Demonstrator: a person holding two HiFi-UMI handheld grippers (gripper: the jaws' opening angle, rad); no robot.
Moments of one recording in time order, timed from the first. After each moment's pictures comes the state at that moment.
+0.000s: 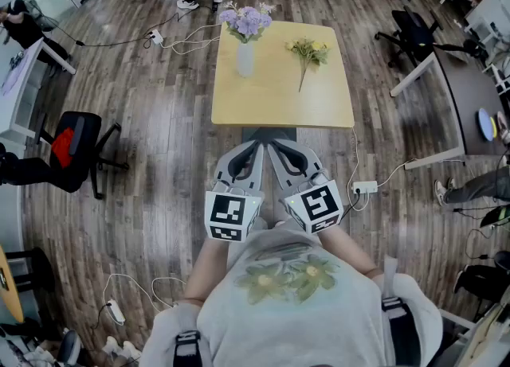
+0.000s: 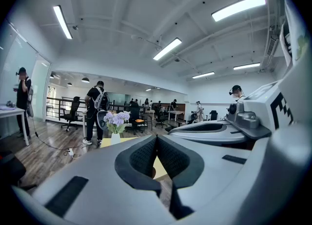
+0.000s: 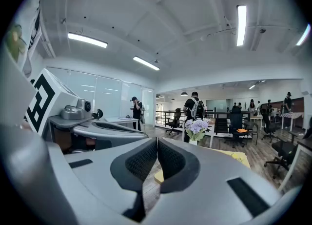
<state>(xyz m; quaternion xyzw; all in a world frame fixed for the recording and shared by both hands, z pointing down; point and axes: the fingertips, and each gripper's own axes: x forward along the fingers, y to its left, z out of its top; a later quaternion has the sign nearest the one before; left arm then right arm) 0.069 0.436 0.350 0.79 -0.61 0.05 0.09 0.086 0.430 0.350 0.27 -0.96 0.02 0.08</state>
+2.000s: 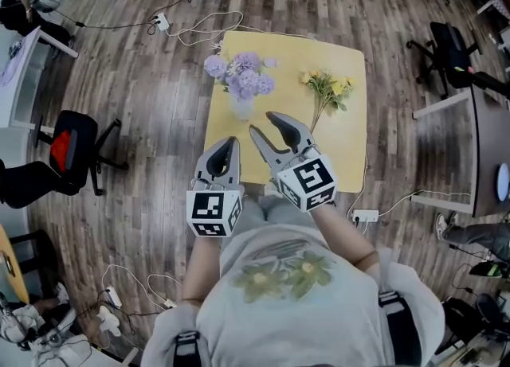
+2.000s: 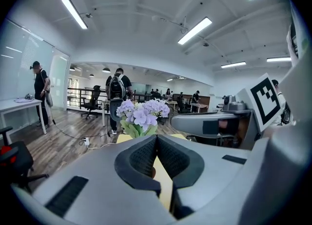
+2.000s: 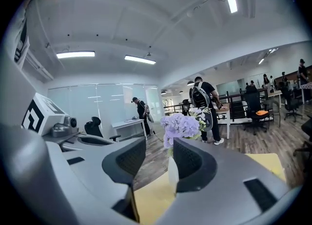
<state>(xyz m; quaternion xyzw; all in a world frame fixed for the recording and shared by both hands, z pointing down) -0.061 0.060 0.422 0.69 -0.70 0.08 0.16 -0.030 0.012 0.405 0.18 -0.98 0.10 0.08</state>
